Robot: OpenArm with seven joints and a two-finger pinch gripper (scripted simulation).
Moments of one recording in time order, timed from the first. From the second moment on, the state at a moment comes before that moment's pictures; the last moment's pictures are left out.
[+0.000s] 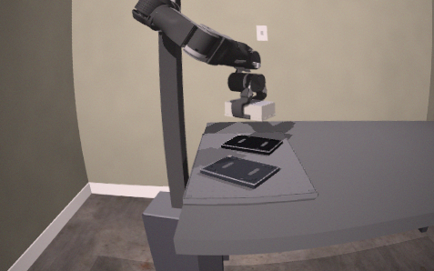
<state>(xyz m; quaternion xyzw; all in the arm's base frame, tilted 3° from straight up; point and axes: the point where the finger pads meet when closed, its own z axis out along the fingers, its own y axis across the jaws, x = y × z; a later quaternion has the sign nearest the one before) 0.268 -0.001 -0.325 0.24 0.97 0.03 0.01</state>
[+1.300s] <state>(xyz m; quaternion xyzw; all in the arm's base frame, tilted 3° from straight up) 0.264 -0.087 -0.332 0.25 0.97 0.02 0.01</state>
